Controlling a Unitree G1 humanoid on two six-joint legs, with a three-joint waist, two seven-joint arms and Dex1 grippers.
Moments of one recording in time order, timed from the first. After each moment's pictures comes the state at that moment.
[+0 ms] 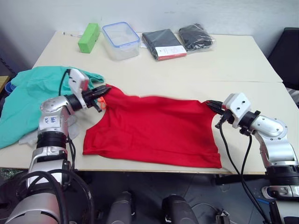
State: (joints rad) left arm -0.90 0.57 0.23 0.84 -0.23 0.02 -0.93; right arm -0.42 -0.69 -0.09 0.20 0.13 -0.10 0.79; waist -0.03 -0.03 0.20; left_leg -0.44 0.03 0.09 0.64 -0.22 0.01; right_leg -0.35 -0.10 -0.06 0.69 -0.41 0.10
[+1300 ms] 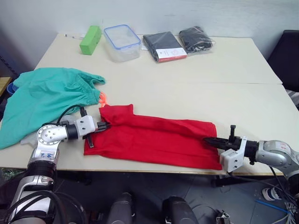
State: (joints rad) left arm -0.53 0.68 0.03 0.69 -0.04 -0.59 -1.02; right arm -0.34 -0.92 0.07 0.55 -0.57 -1.21 0.45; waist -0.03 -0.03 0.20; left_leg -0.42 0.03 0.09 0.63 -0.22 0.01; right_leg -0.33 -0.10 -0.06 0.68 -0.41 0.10
